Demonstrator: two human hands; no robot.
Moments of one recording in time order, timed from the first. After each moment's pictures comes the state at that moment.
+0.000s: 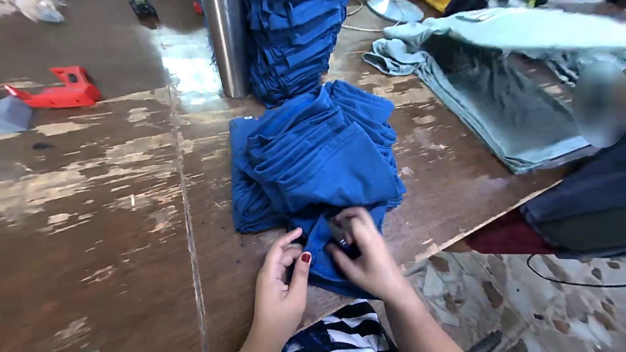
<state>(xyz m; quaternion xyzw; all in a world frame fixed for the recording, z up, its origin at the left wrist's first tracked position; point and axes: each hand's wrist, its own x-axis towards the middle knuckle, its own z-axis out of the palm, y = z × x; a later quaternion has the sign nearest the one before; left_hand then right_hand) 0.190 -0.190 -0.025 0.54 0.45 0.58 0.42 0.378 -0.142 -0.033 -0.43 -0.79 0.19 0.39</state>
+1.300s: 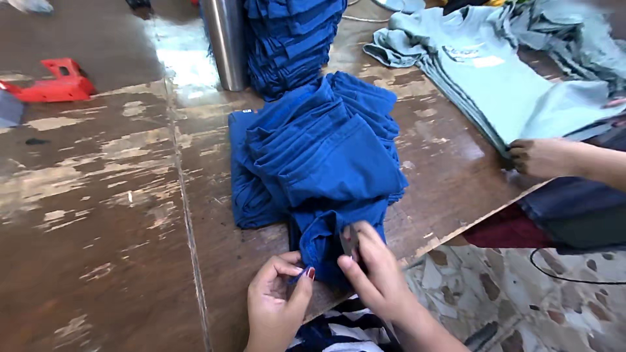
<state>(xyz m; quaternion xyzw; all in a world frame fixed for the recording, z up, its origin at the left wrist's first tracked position) 0.187 -0.211 -0.033 0.47 0.40 0.65 0.44 0.371 -0.171 -0.019 -0.44 -0.78 0.20 0.39</state>
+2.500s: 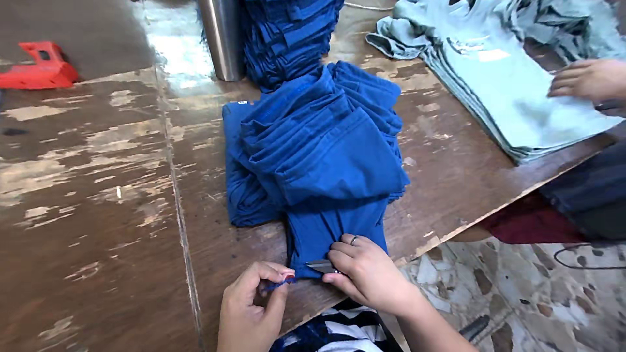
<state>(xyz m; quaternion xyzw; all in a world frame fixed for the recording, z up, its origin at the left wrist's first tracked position) 0.151 -0.217 -0.036 0.59 0.47 0.55 0.35 0.388 -0.161 -0.038 -0.35 -0.91 0.11 0.19</state>
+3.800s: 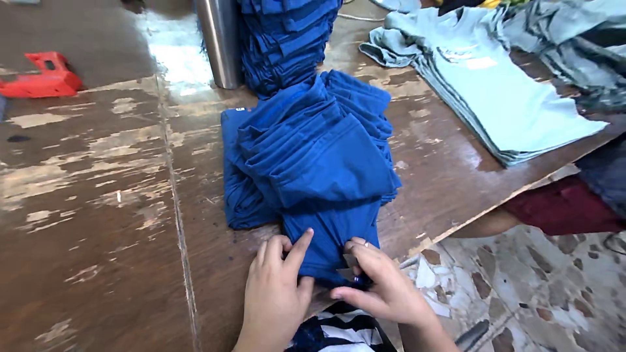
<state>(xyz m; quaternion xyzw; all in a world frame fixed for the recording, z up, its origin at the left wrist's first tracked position) 0.185 -0.194 -0.024 0.74 0.57 0.34 0.11 0.405 -0.172 -0.027 -0.34 -0.83 0.26 0.34</state>
